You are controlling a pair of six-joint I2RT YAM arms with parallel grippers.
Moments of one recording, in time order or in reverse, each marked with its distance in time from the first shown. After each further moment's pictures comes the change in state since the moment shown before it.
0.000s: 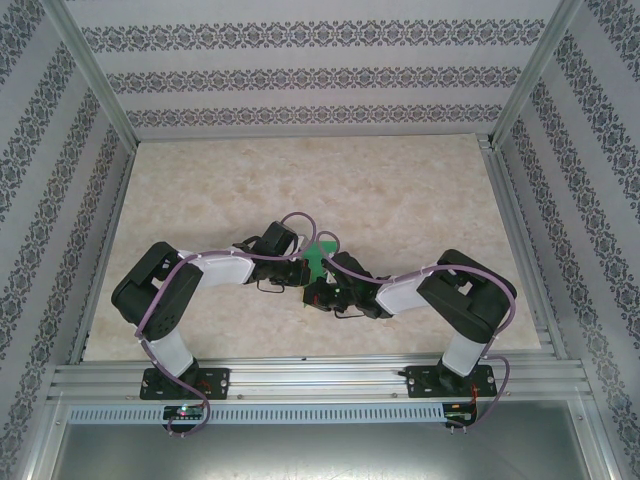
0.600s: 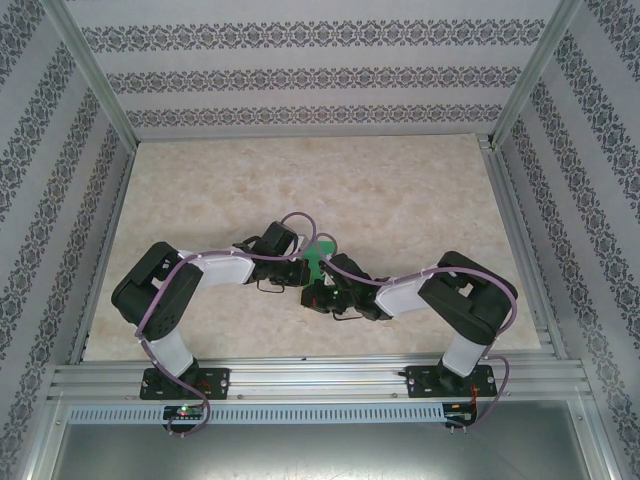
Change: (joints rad) left arm 0.000 0.000 0.000 0.000 0.000 0.000; right arm 0.020 -0.006 0.000 -0.002 -0.003 0.003
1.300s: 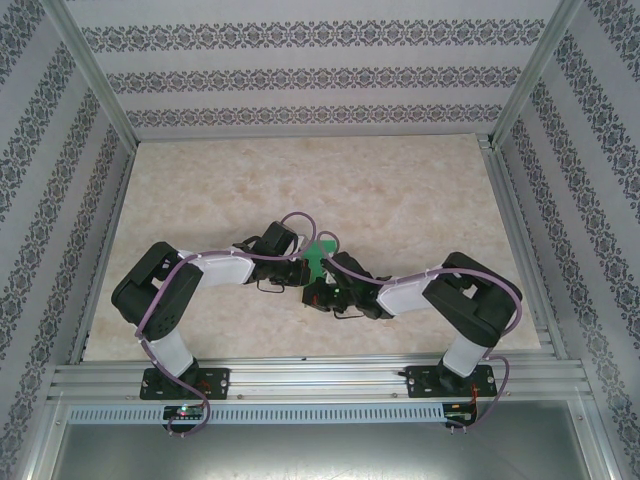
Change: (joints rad) left arm 0.000 0.000 0.000 0.000 0.000 0.000; right arm -0.016 -0.036 0.003 -0.029 0.006 0.006
